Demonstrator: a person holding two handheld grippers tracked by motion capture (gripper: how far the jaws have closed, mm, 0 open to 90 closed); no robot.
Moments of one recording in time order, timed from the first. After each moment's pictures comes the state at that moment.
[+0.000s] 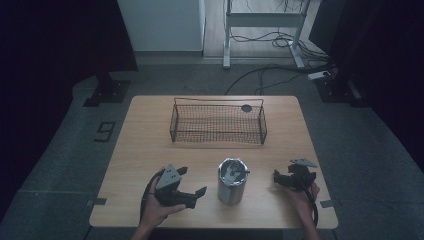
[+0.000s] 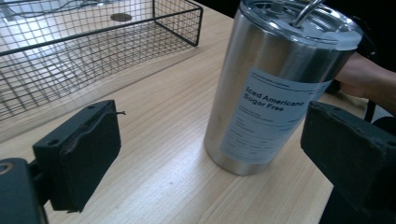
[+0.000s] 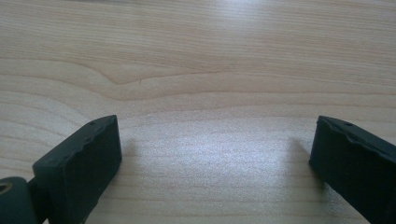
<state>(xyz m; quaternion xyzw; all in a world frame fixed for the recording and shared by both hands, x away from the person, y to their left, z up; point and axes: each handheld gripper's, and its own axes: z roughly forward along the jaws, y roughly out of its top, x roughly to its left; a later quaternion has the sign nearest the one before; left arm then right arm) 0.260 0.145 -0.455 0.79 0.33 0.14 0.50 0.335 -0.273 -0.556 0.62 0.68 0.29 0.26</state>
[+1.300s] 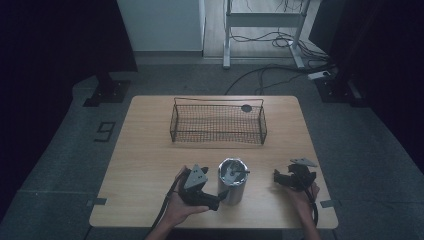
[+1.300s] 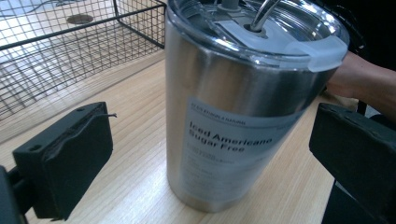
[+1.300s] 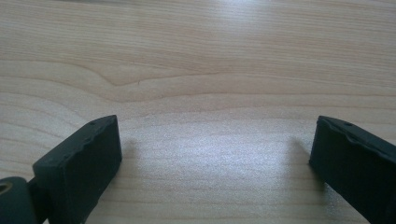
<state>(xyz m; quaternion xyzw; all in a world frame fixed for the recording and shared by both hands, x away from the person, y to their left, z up) 0.268 0.084 -0.465 0.81 0.29 0.13 0.49 0.336 -0.274 -0.556 0.62 0.68 0.29 0.26</state>
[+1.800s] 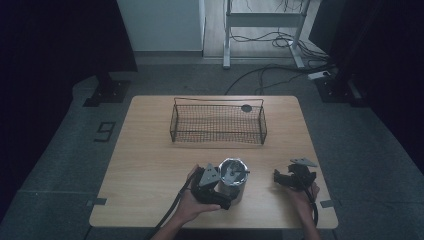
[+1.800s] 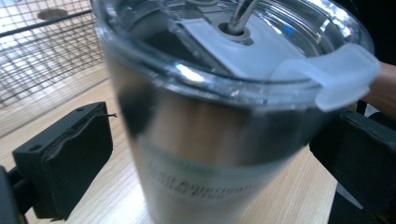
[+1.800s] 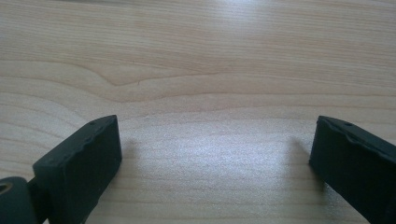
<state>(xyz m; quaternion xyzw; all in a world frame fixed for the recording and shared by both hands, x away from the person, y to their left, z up) 0.277 0.052 -0.474 0.82 0.28 0.11 0.48 0.336 -0.274 -0.556 0.62 0.68 0.29 0.26</state>
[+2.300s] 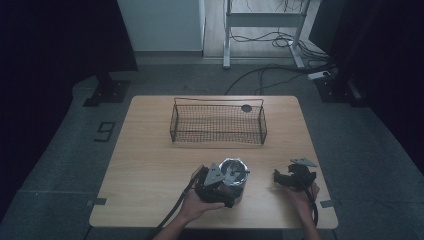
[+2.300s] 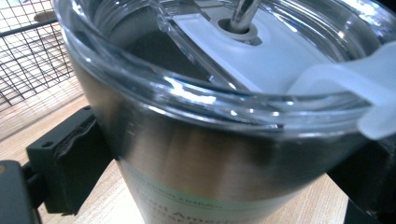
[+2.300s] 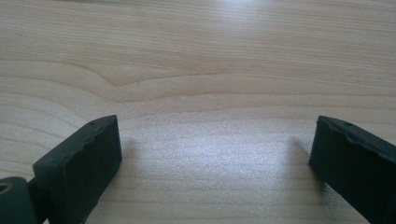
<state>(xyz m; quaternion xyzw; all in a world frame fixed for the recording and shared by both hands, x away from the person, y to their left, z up) 0.281 0.044 -0.480 0.82 0.28 0.12 0.48 0.336 -0.274 -0.556 0.62 0.68 0.29 0.26</state>
